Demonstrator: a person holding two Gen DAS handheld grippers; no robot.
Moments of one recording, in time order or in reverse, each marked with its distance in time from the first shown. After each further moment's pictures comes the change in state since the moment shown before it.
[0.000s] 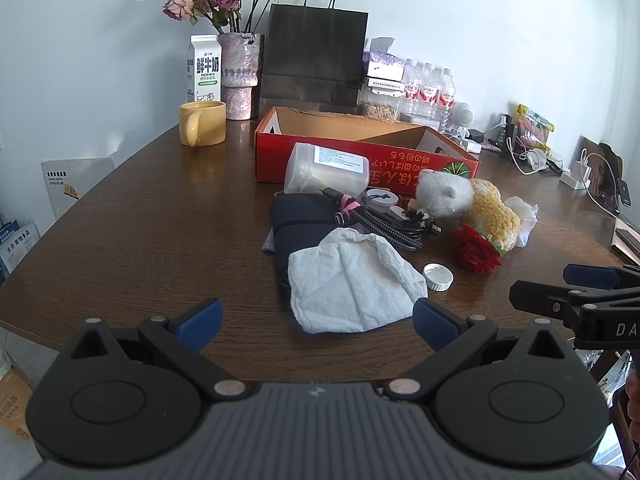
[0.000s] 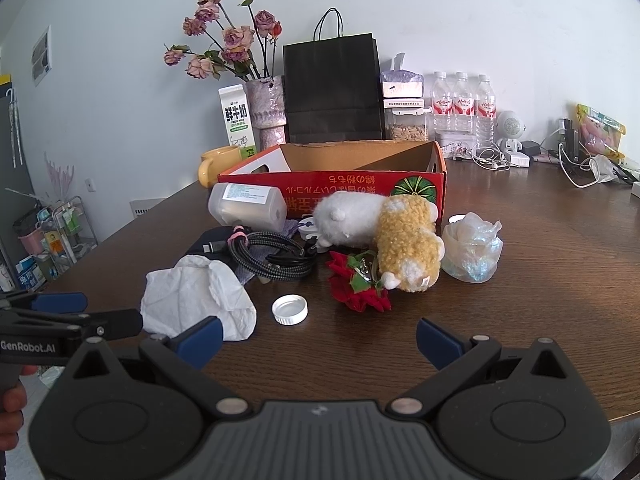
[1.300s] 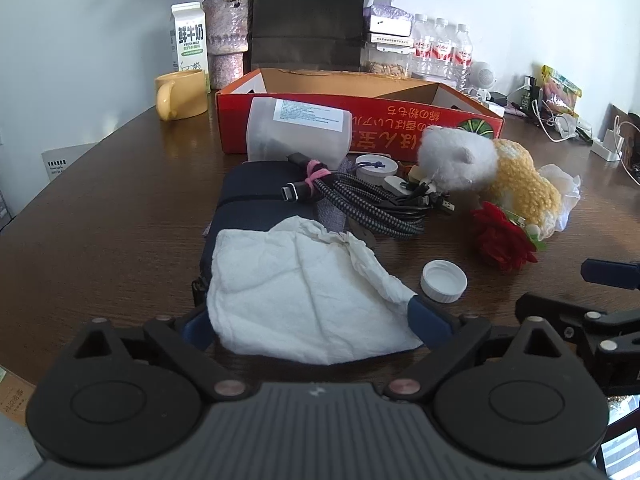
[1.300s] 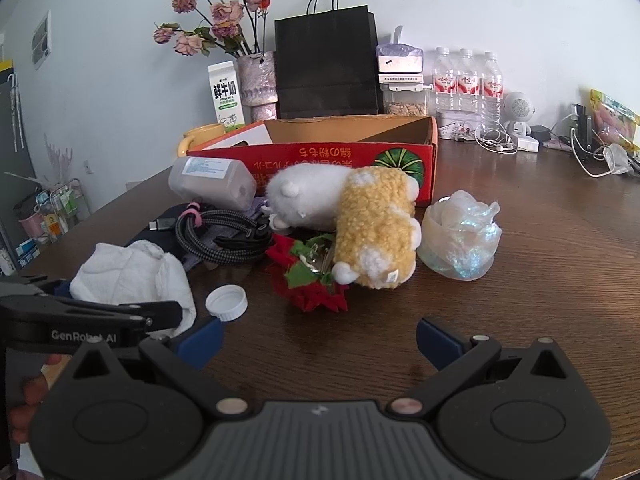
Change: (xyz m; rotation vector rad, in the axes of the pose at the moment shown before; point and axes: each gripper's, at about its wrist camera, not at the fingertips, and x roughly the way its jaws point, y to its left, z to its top) left arm 0.081 -0.045 0.007 0.020 0.102 0.078; right arm 0.051 -0.042 -0.003 -0.028 0.061 0.023
